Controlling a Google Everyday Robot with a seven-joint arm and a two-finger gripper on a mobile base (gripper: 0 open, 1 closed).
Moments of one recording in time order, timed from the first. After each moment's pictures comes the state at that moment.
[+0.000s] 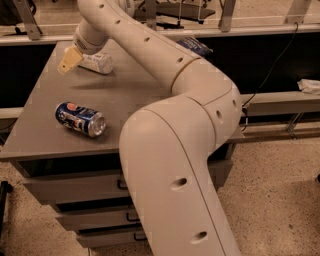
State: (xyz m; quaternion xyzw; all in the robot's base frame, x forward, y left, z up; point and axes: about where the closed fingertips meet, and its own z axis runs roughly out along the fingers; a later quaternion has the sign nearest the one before) arm 0.824 0.248 0.882 -0.48 0.78 0.12 0.38
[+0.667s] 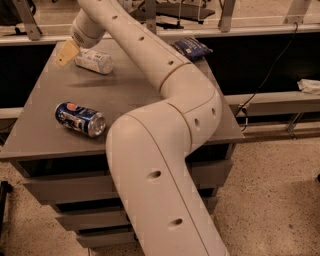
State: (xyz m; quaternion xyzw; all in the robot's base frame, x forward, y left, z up) arm 0.836 0.266 0.896 -0.49 0.77 0.14 0.38
